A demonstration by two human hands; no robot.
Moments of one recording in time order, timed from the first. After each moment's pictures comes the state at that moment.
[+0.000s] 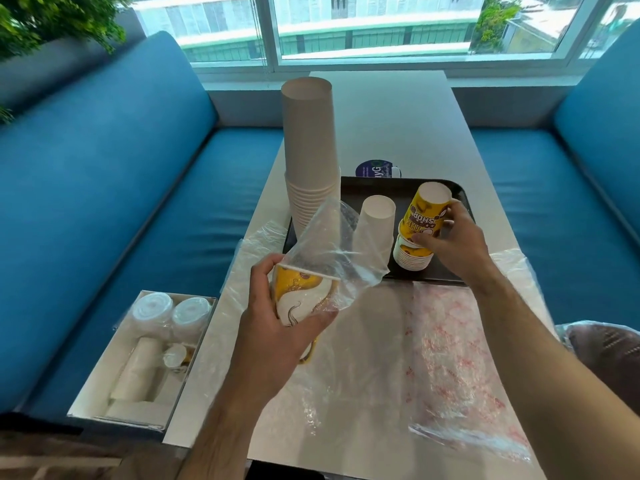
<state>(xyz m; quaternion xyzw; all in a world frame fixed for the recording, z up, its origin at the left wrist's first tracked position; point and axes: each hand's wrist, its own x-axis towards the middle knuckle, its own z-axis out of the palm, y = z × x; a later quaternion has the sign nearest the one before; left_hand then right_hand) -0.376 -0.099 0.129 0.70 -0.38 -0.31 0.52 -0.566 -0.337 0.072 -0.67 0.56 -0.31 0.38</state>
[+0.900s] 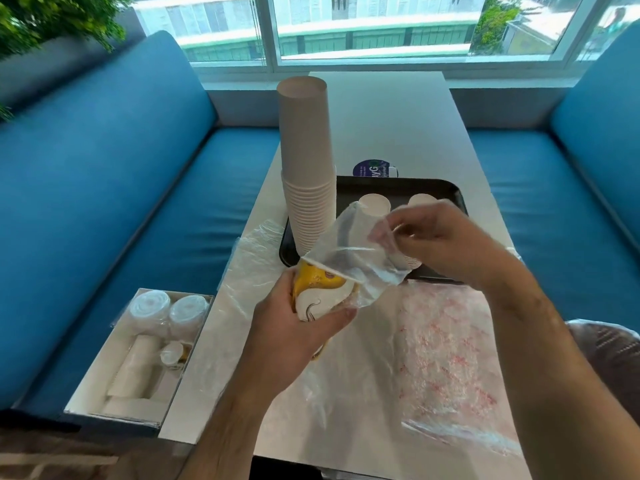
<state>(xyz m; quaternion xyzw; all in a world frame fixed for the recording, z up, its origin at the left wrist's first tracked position) -0.391 -0.105 0.134 0.71 -0.39 -0.36 0.46 -0.560 -0.272 0.163 -0.80 0.29 -0.23 0.47</state>
